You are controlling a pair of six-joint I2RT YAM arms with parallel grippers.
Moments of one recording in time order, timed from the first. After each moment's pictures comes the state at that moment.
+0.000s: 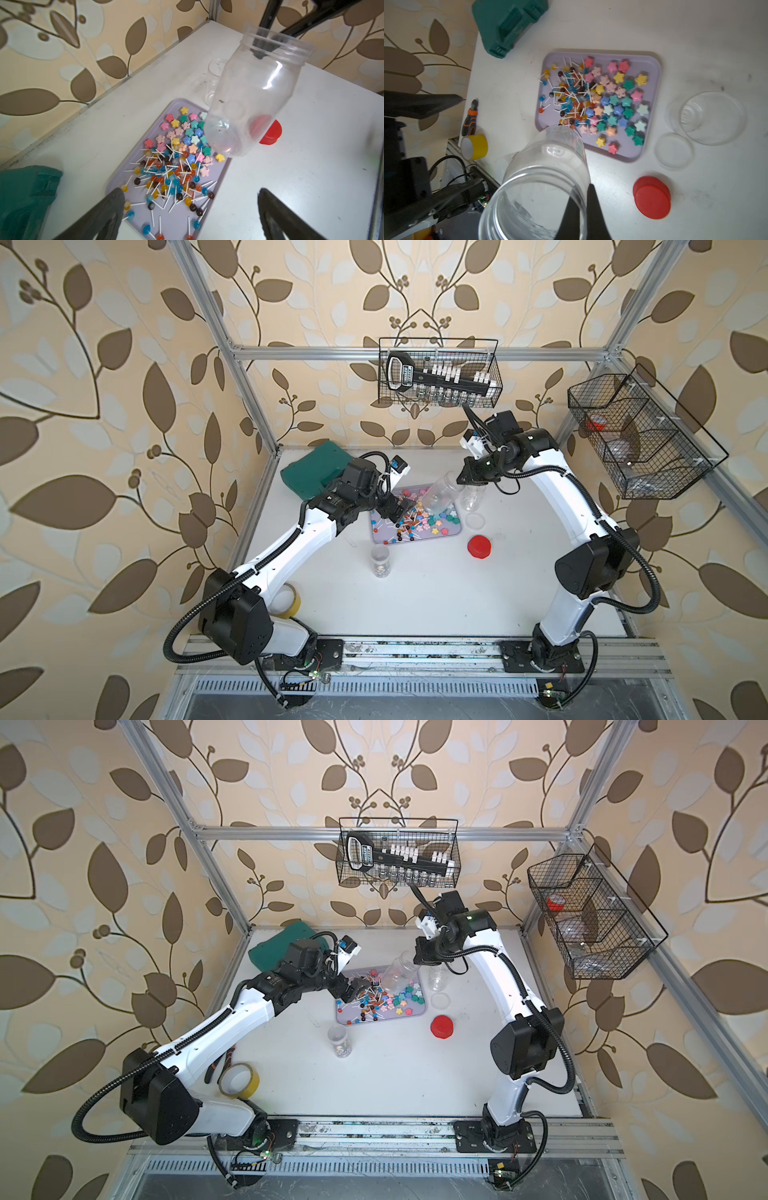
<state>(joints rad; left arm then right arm) -0.48 1.40 1.21 -0.37 0.27 0.18 0.27 1.81 1.96 -1.23 -0.32 0.17</state>
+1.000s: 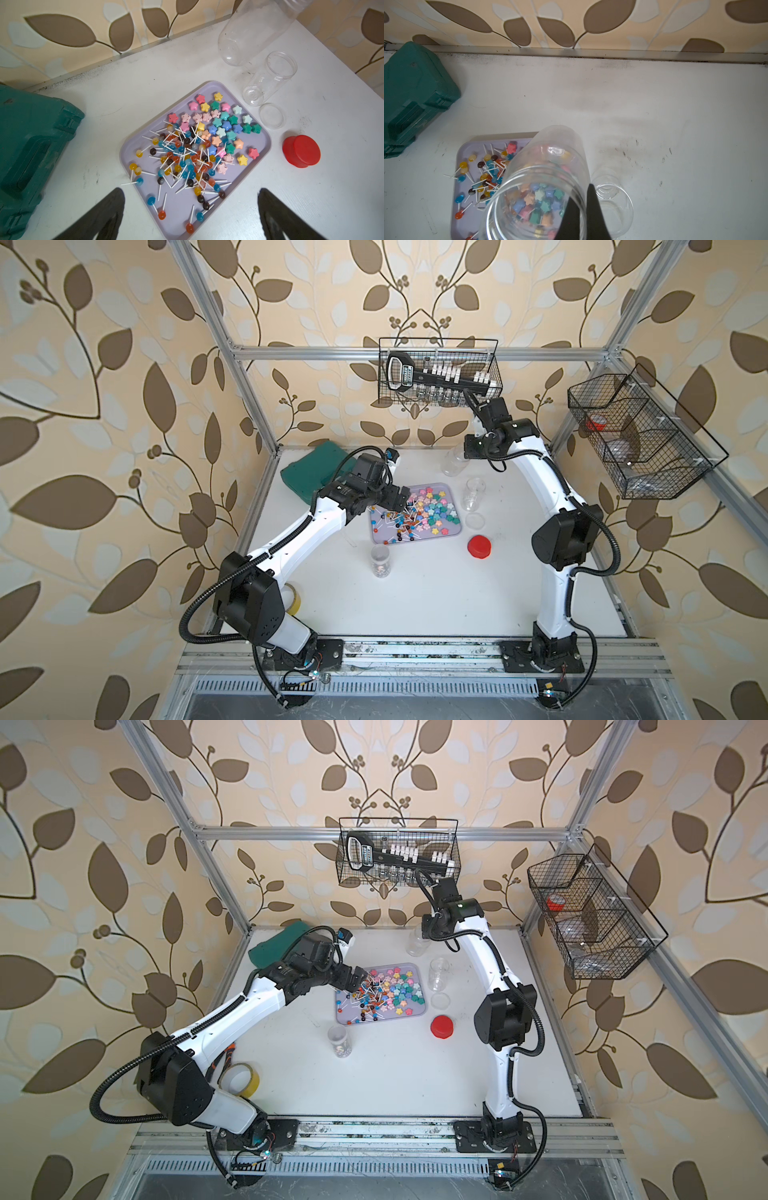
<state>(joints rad) -0.51 1.50 1.30 -0.48 0.06 -0.06 0.24 2.11 2.23 -1.04 0.05 0.23</state>
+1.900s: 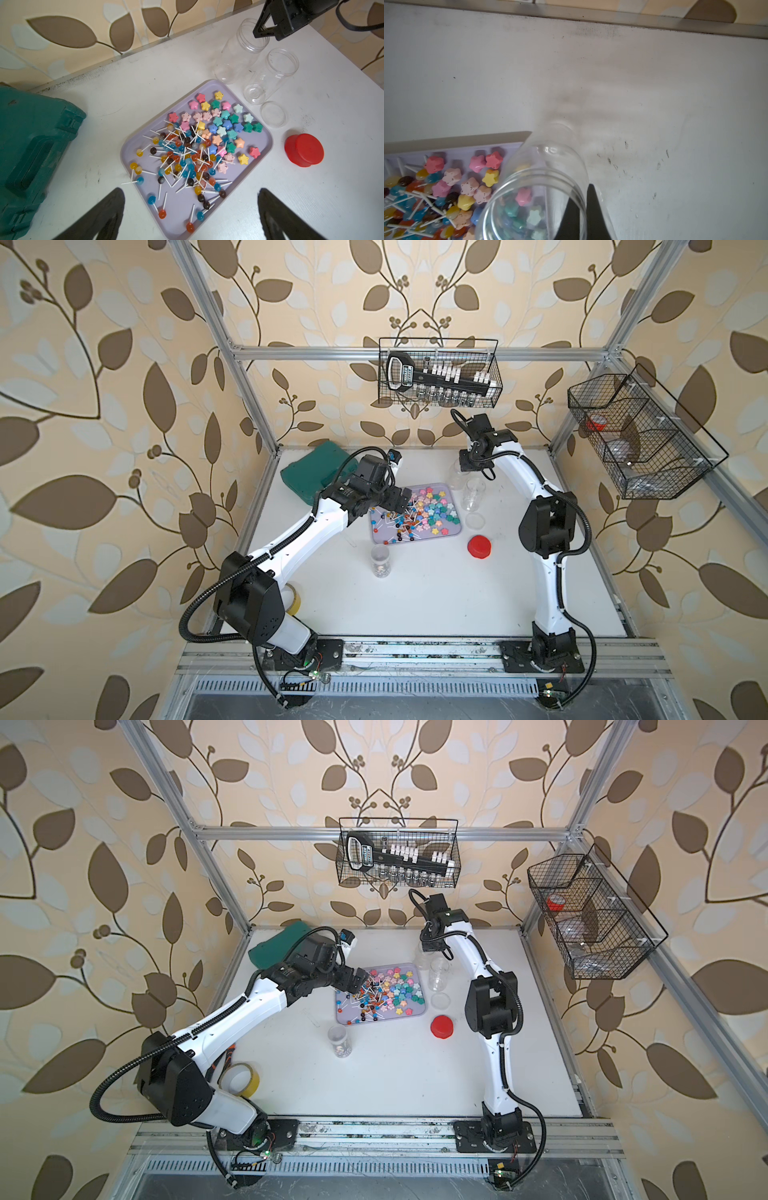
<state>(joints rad) -0.52 1.50 1.30 -0.49 0.03 -0.07 0.22 2.28 2.22 -1.00 0.16 0.18</state>
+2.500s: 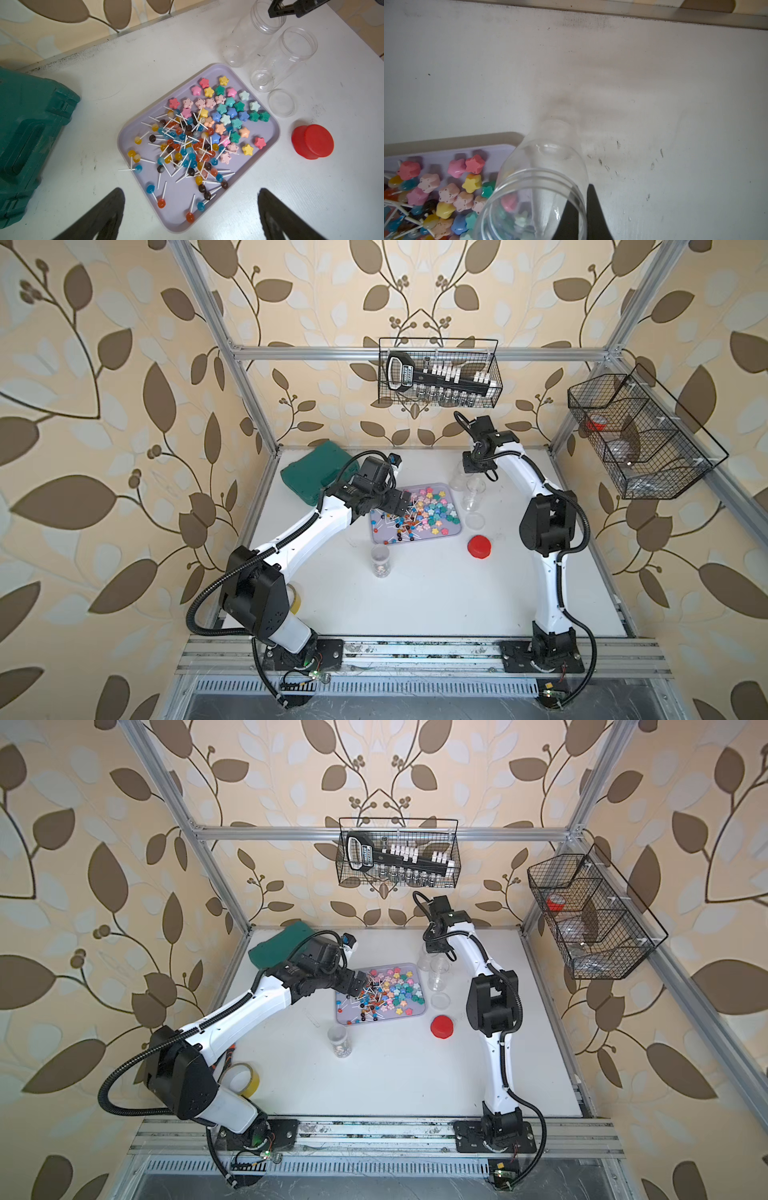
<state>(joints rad) -0.52 1.54 1.31 -0.54 0.03 -0.08 0.19 2.29 2.21 -1.00 0.16 0.17</state>
